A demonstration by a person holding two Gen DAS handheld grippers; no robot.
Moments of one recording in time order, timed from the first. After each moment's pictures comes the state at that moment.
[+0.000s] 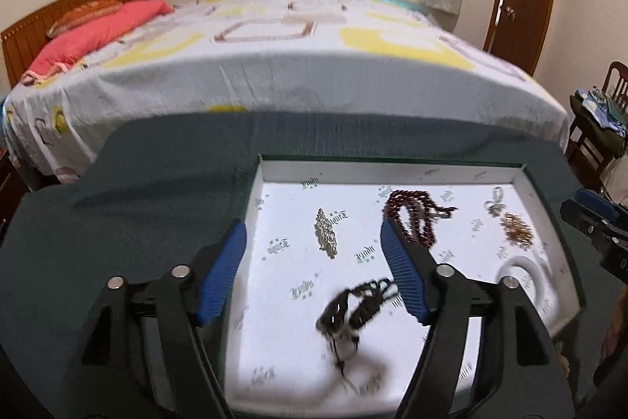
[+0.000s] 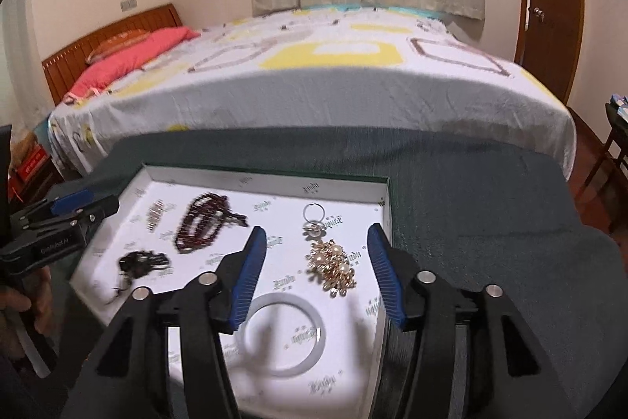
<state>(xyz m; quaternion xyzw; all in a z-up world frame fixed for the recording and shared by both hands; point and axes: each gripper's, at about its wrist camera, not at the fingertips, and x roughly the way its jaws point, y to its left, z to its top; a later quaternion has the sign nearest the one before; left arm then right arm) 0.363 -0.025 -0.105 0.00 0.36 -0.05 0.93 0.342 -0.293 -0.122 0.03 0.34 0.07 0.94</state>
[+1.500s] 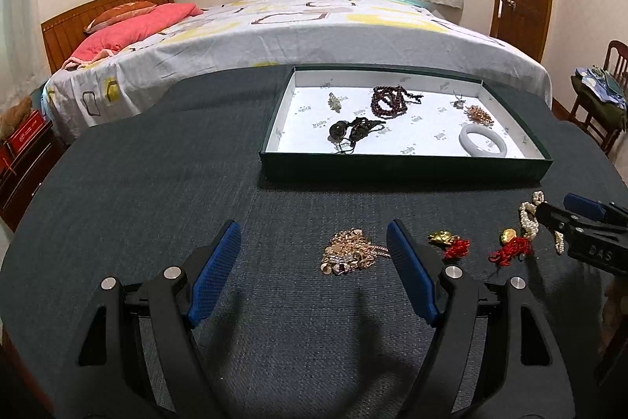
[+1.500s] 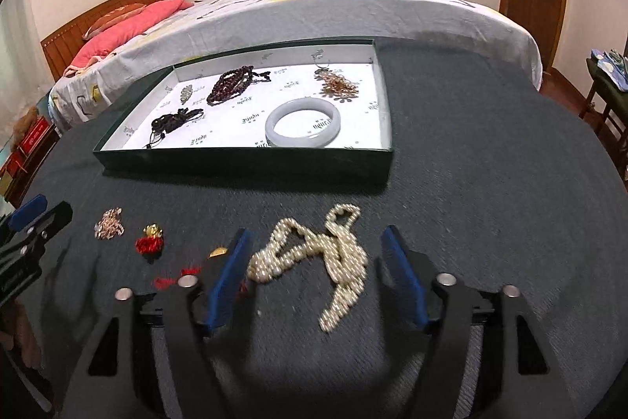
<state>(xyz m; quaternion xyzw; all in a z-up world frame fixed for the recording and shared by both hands) 0.184 -0.020 -0.136 0.02 0.36 0.00 0.93 0.224 -0.275 -0.190 0.03 0.41 0.04 0.91</state>
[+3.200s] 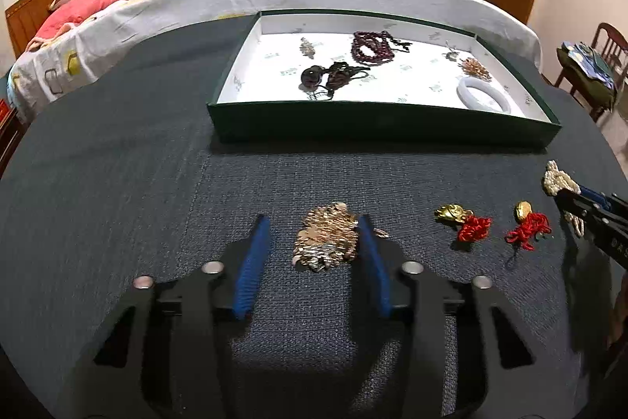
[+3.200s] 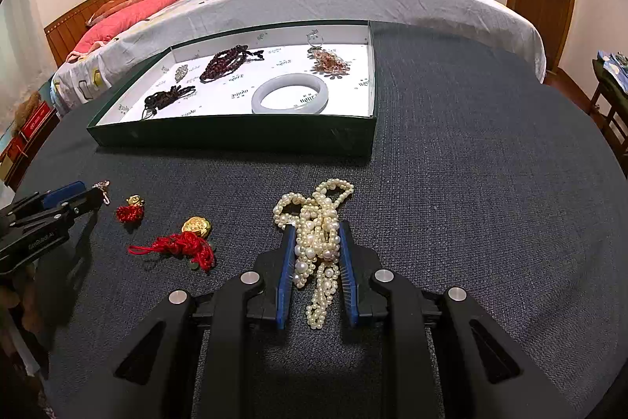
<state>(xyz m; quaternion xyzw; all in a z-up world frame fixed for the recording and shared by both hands) 0.215 -0.025 -0.175 0.02 0.43 -0.06 0.90 0.215 -0.294 -0.203 0.03 0.43 0.05 0.90</state>
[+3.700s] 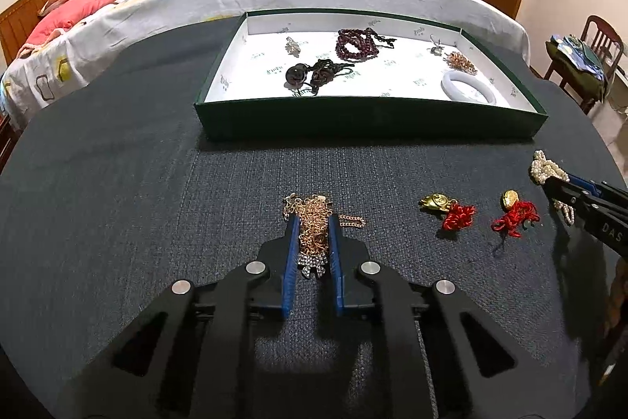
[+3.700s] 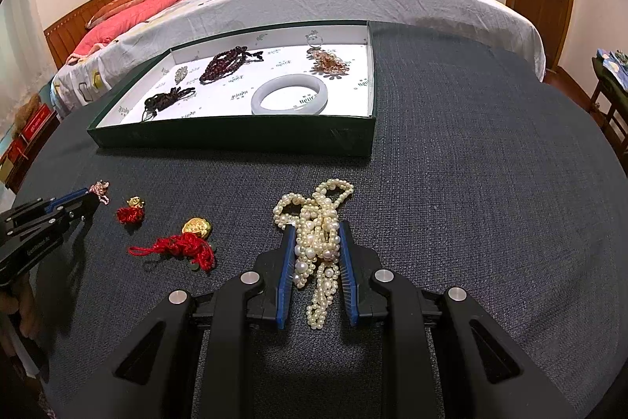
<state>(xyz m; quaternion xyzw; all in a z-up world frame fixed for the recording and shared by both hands) 0.209 -0.027 -0.173 0.02 0.43 -0.08 0.90 0.214 -0.295 -0.203 0.03 0.43 0.05 0.90</state>
